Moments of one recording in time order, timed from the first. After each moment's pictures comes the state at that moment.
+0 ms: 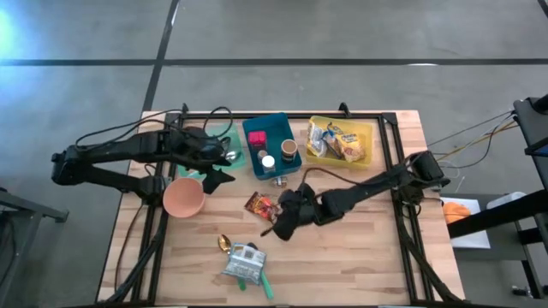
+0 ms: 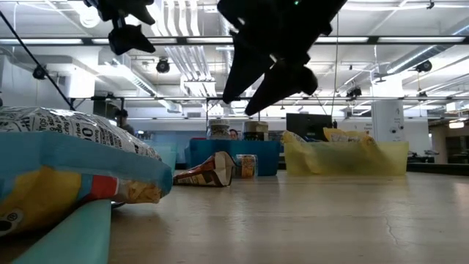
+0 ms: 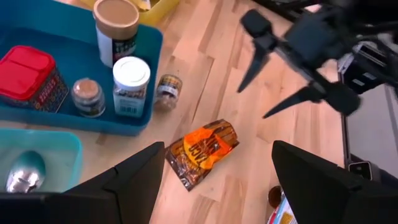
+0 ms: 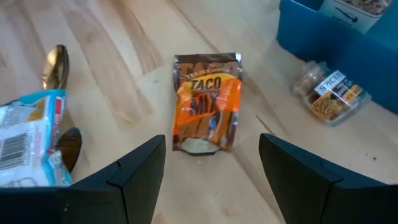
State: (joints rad) left arm 0.15 1.02 1.01 -0.73 0.13 -0.33; right arm 0.29 1.85 1.30 -0.41 0.43 0.80
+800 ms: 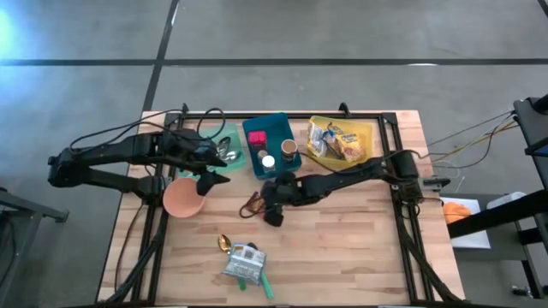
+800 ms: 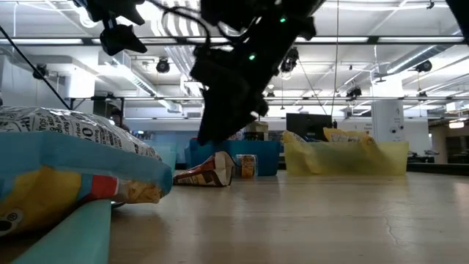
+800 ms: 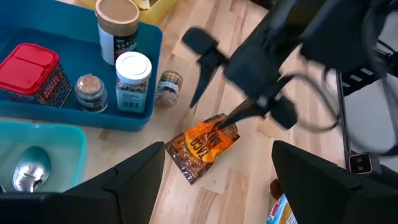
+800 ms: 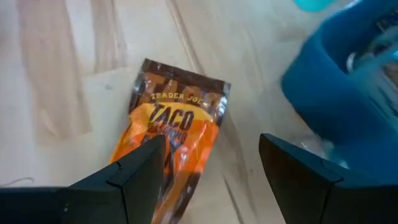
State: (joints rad) left arm 0.15 0.94 0.95 -0.74 0.14 -0.31; right arm 0.12 2.04 1.45 -0.40 0.28 0.37
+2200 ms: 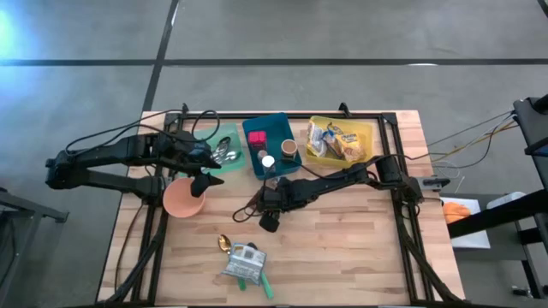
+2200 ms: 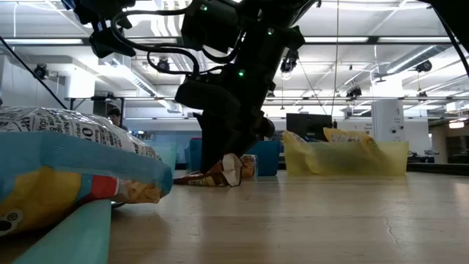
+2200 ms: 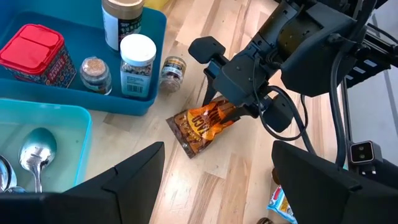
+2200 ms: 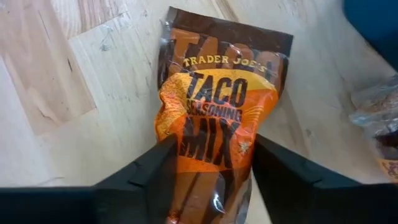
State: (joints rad) left arm 0.15 0.88 0.92 -0.79 0.14 -0.31; right arm 0.13 2.19 1.60 -0.58 0.18 0.58
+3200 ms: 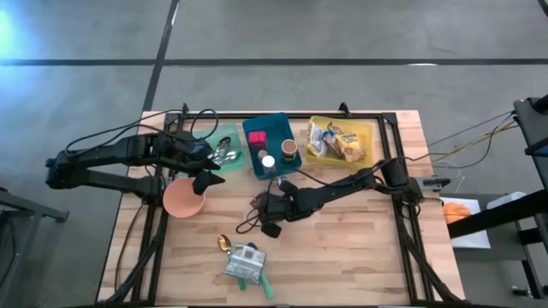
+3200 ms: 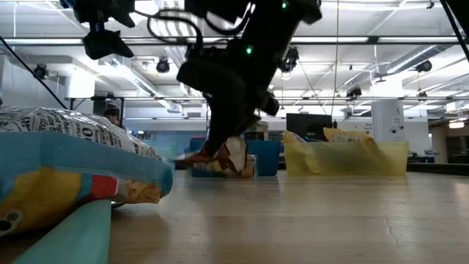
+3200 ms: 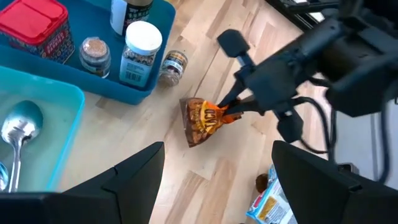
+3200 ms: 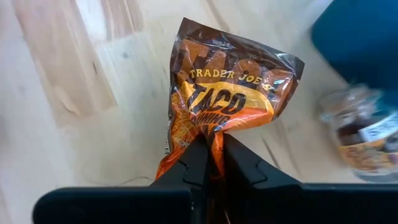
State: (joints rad) left arm 0.15 0.88 0.92 -0.79 0.14 -0.48; right arm 0.21 2.14 1.60 -0.60 0.35 0.58
